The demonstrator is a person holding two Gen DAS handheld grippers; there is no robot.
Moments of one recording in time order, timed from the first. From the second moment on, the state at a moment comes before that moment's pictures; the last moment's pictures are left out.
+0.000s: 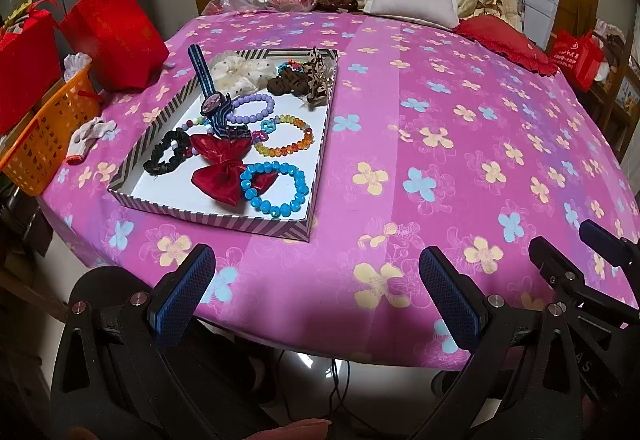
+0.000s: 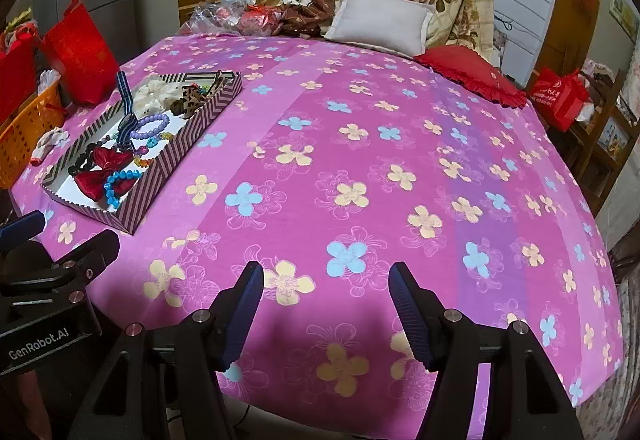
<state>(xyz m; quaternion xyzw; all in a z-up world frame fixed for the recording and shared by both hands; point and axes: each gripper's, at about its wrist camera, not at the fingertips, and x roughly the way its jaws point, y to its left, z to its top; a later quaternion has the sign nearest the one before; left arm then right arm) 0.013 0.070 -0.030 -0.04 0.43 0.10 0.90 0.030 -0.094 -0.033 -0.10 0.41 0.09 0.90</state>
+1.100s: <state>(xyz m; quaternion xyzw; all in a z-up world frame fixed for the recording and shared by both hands) 0.010 0.073 -0.028 -0.05 0.42 0.10 0.90 0.023 -0.091 -0.031 -0.11 0.39 0.10 0.91</state>
